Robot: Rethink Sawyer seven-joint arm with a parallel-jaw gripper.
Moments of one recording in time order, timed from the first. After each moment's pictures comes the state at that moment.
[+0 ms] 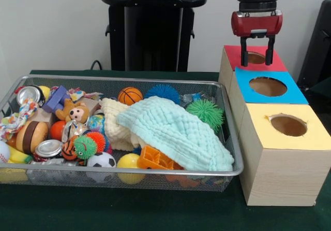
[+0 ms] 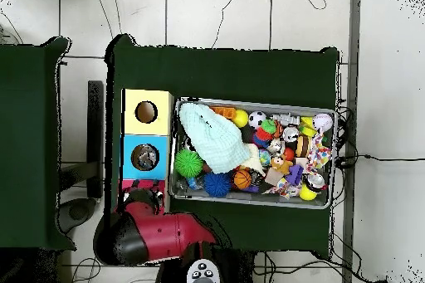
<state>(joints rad) 0.00 -0.85 0.08 2.16 -0.03 -0.01 1.80</state>
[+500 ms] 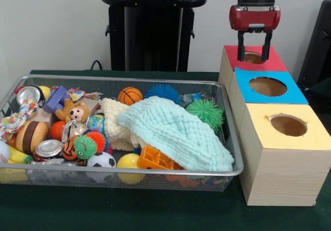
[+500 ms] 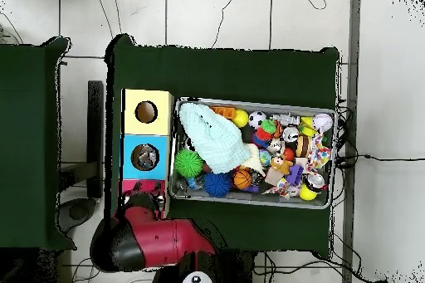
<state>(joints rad) 0.06 -0.87 0.00 2.16 -0.03 0.00 1.80</state>
